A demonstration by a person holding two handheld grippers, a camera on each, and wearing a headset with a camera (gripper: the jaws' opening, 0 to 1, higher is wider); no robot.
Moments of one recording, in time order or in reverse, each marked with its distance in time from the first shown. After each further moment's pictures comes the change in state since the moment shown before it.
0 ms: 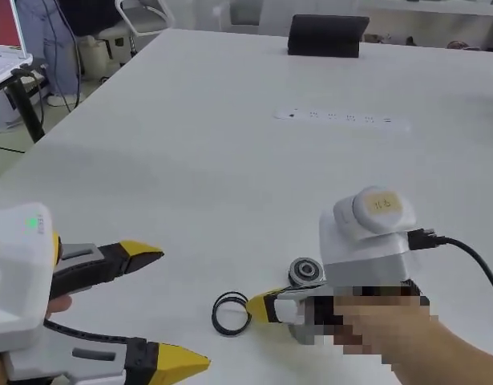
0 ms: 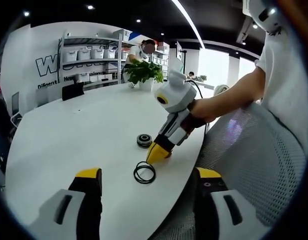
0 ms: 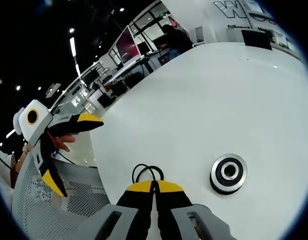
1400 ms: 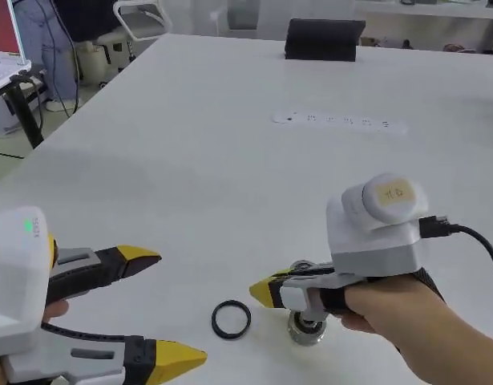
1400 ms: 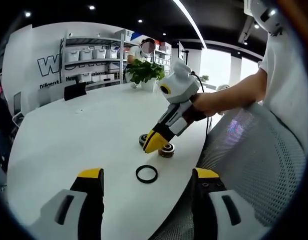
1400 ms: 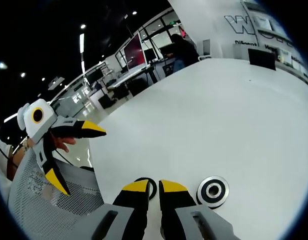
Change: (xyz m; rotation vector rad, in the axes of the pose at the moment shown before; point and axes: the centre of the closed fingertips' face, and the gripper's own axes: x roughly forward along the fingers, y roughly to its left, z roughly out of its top) left arm -0.002 0.003 0.001 -0.002 0.003 0.018; right arm -0.017 -0.004 0.027 -0.120 -0.067 -0.036
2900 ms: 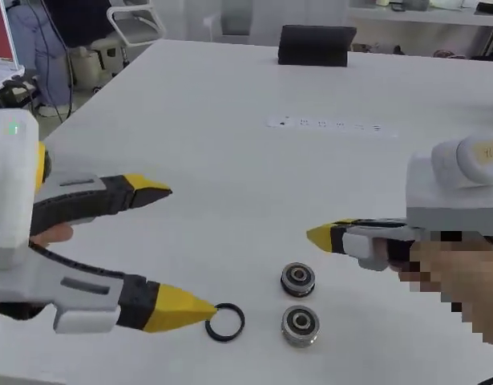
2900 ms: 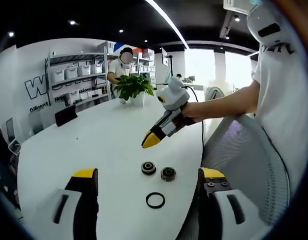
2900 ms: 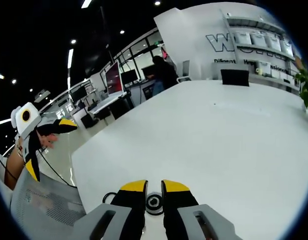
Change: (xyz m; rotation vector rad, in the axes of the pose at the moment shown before) left arm -0.005 0.010 0.082 0.173 -0.066 -0.074; right arm -0.066 -0.069 0.039 0.034 -0.178 -0.177
